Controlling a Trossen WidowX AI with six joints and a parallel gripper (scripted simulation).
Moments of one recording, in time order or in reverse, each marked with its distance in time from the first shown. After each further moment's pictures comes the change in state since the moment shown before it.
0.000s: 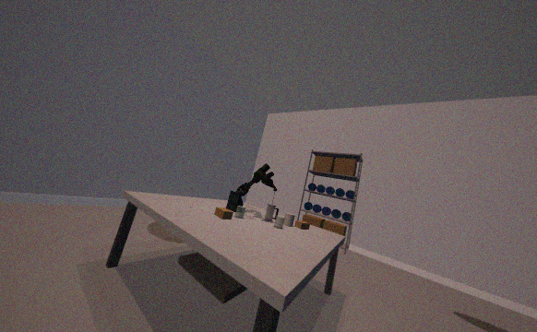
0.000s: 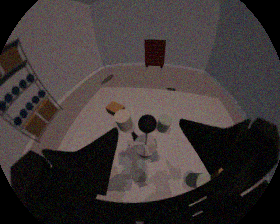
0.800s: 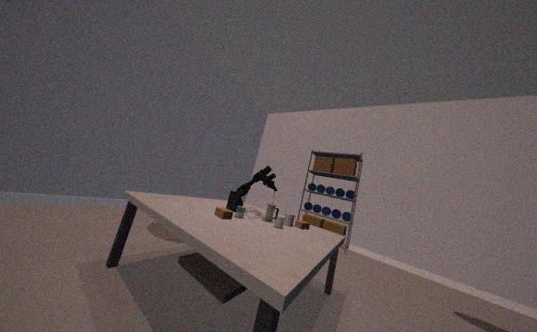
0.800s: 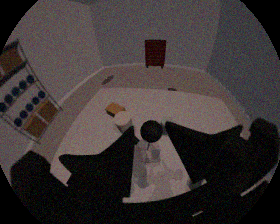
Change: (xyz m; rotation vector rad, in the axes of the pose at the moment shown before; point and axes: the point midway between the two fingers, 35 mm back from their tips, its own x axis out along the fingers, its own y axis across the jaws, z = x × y) arm 0.021 0.002 0.000 0.006 -0.008 0.007
